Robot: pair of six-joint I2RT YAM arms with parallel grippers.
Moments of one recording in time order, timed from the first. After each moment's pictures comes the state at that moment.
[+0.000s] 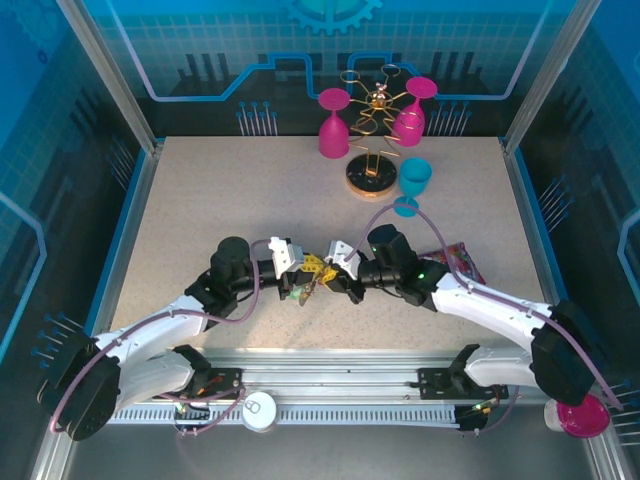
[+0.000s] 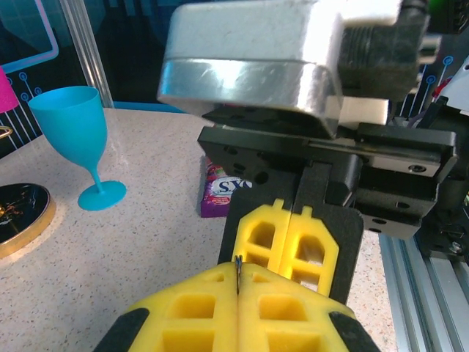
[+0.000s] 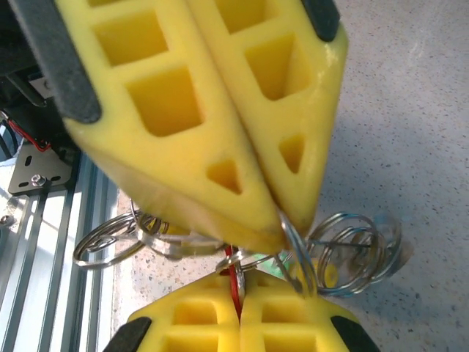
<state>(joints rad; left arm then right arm) -0.58 1.06 0.45 0.44 0.66 0.16 0.77 1.22 0.72 -0.07 -0.49 -0.27</state>
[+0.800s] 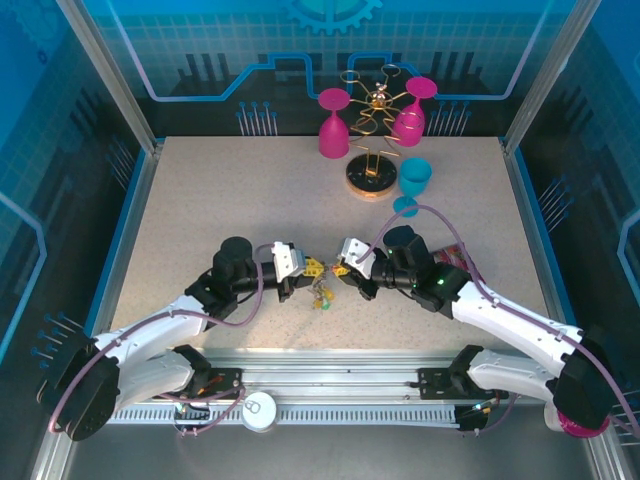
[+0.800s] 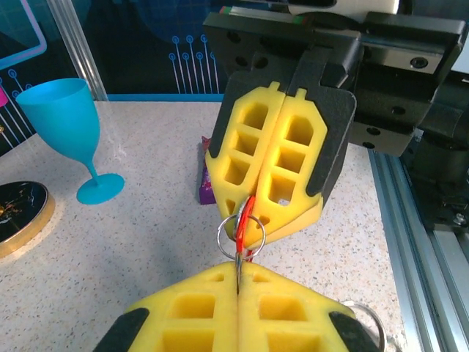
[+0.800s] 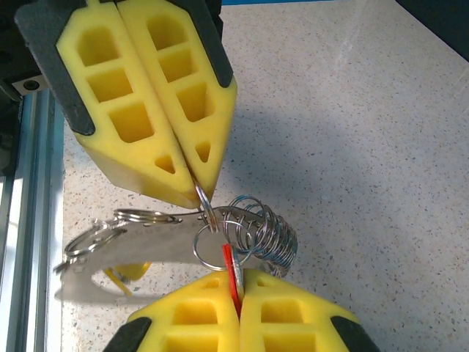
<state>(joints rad) -0.58 1.06 0.47 0.35 0.66 0.26 0.75 1.08 0.72 -0.19 -0.33 -0.34</state>
